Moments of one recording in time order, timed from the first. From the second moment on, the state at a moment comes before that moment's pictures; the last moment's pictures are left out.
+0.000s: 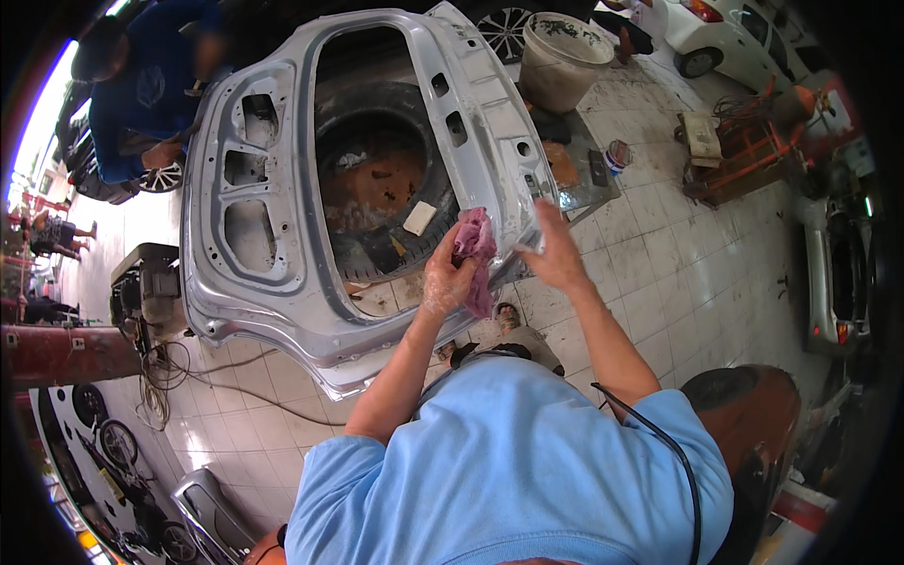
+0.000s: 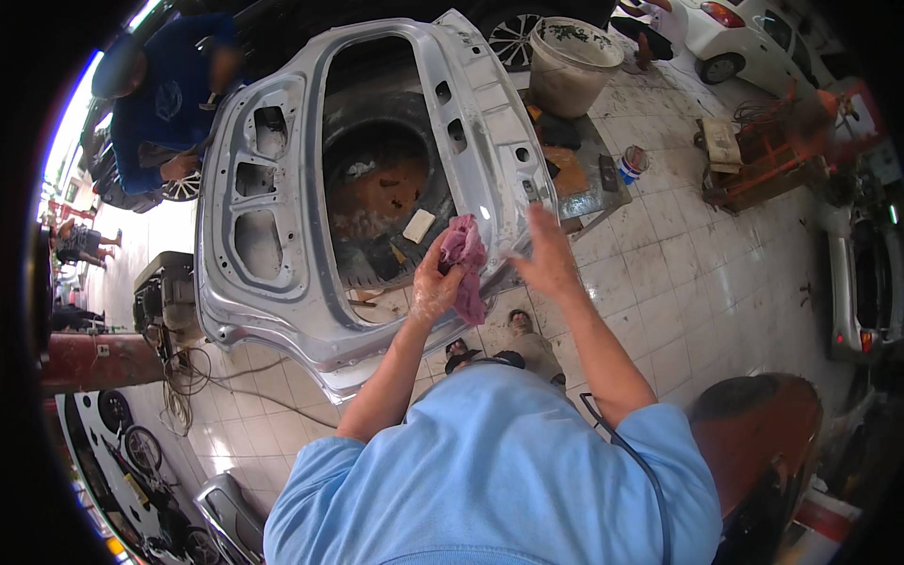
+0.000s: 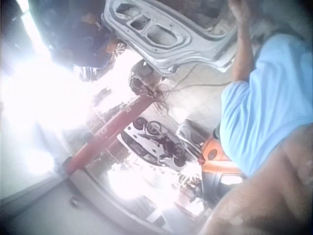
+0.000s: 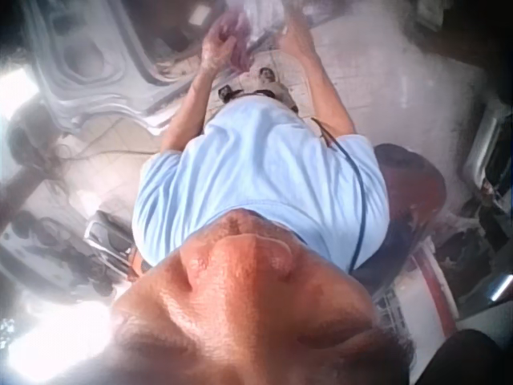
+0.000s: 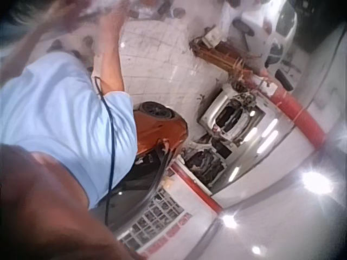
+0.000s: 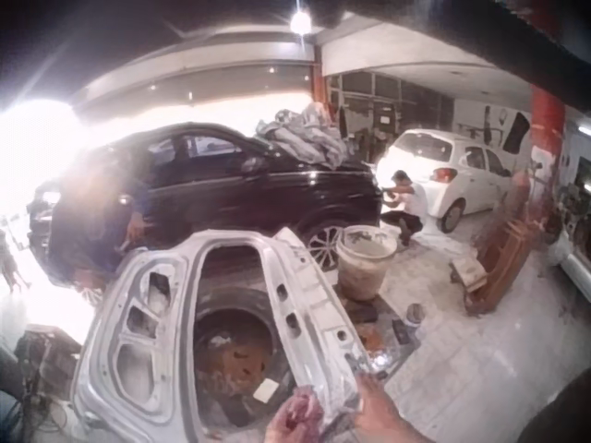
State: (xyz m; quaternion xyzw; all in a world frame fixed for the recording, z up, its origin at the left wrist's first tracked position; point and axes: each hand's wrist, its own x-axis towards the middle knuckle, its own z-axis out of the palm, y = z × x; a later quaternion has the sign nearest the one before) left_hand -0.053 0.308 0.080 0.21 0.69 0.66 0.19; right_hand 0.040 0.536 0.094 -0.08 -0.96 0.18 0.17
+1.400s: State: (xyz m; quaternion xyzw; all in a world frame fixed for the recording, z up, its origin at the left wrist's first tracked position) left_hand -0.161 0.505 0.045 0.15 0.90 0.37 0.17; right_hand 0.002 0.670 -0.020 -0.22 -0.25 0.93 -0.16
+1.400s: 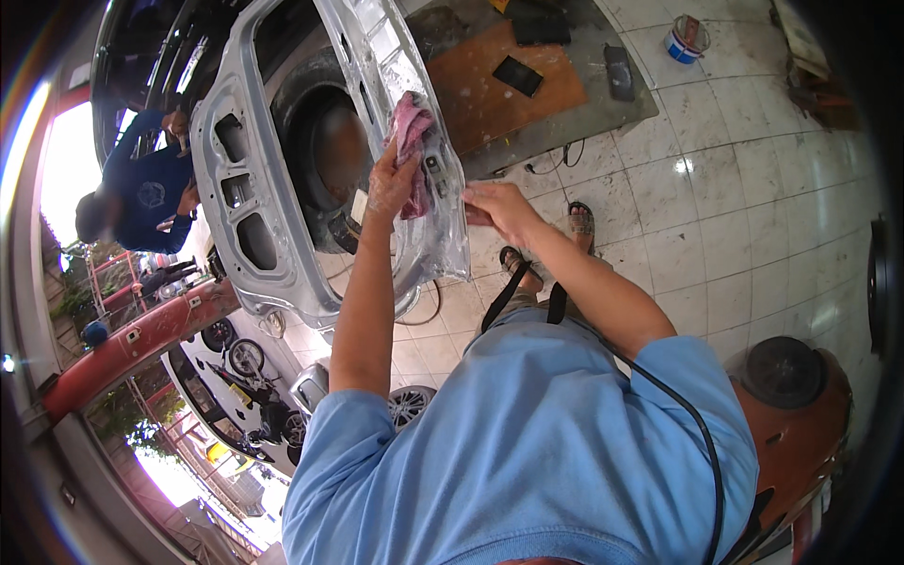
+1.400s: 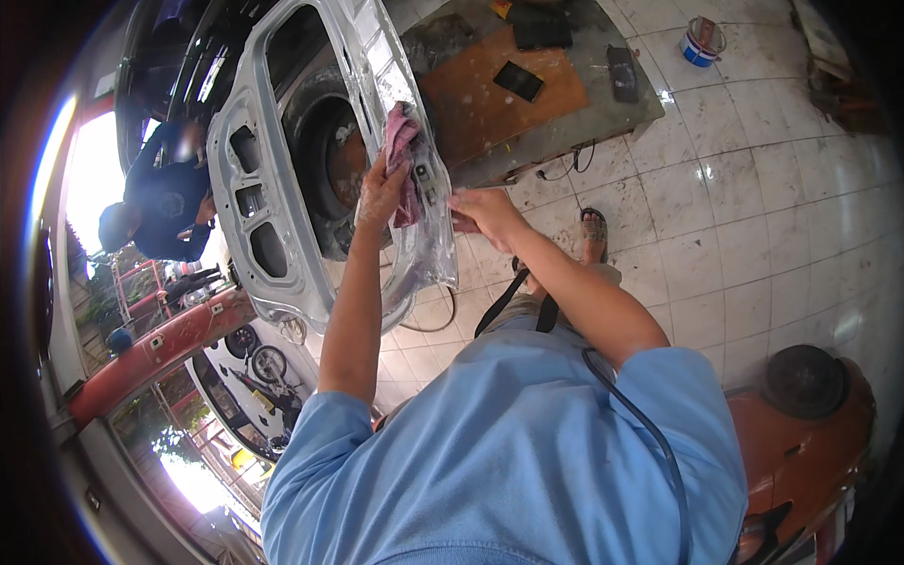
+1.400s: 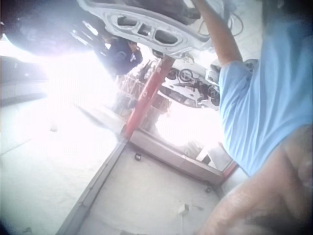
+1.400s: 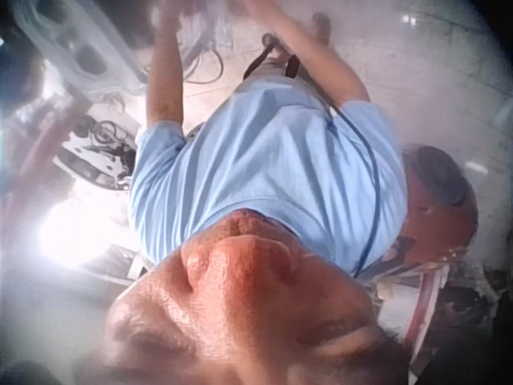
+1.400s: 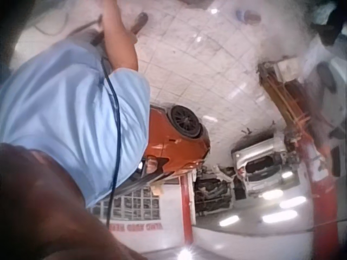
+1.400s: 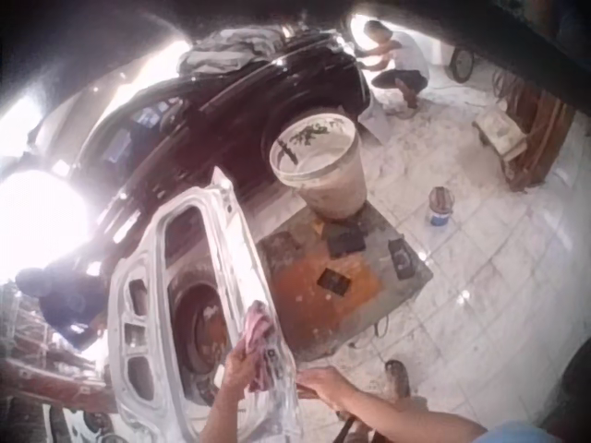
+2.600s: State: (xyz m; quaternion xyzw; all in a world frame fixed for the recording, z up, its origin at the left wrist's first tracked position) left_hand -0.079 0.459 0.049 0.30 0.90 0.31 0.09; right_hand -0.125 0.815 -0.144 -0.32 -0.79 0.50 -0.13
